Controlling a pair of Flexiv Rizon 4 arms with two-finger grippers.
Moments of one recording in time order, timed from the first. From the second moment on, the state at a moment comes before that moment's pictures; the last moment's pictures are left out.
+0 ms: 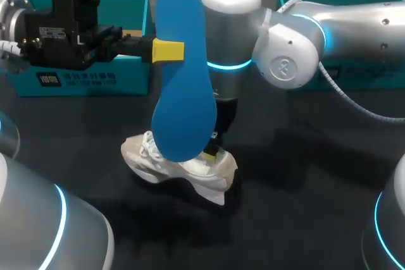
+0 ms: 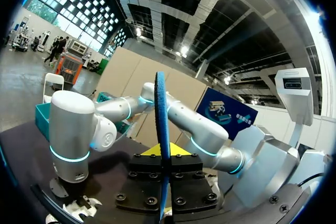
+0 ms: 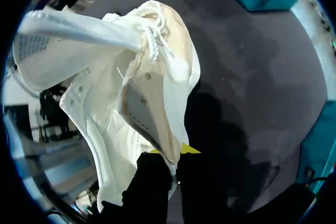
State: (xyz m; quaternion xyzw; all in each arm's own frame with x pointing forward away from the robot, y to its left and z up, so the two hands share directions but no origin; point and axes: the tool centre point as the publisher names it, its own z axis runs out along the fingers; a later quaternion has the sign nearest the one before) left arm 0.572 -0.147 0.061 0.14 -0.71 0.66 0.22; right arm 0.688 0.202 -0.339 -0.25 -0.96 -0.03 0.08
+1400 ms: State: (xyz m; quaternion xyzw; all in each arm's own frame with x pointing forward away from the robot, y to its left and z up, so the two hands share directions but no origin) left arm 0.572 -0.147 0.061 0.14 -0.71 0.66 0.22; right arm 0.649 0.181 -0.324 -0.59 -0.81 -0.03 0.03
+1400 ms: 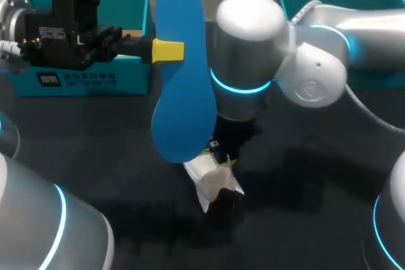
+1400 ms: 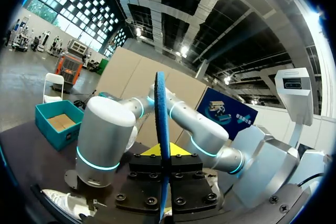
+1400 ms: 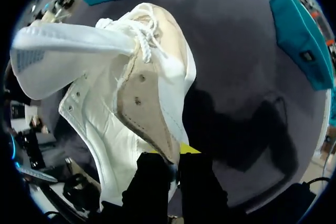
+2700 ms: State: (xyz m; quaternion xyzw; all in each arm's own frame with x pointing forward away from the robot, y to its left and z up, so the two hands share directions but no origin) left arm 0.572 -0.147 0.061 0.14 -0.71 0.66 0.22; right arm 0.649 0.162 -0.371 -0.69 -0.72 -0.05 0.06
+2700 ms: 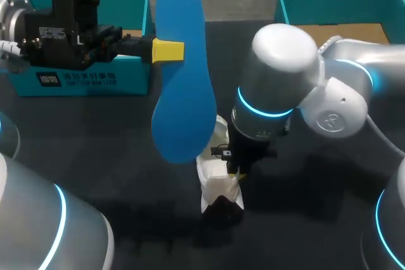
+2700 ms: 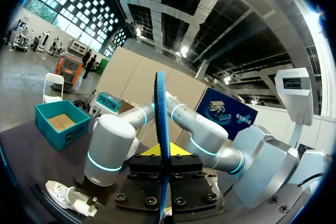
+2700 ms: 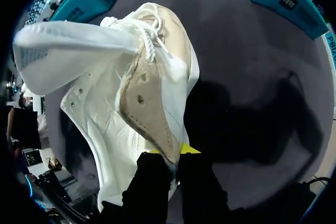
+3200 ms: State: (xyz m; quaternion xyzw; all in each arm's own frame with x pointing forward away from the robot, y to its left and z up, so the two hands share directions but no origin) left arm 0.572 -0.147 0.061 0.14 -0.71 0.66 0.22; right arm 0.648 0.153 -0.393 -0.68 -0.72 -0.06 0.09
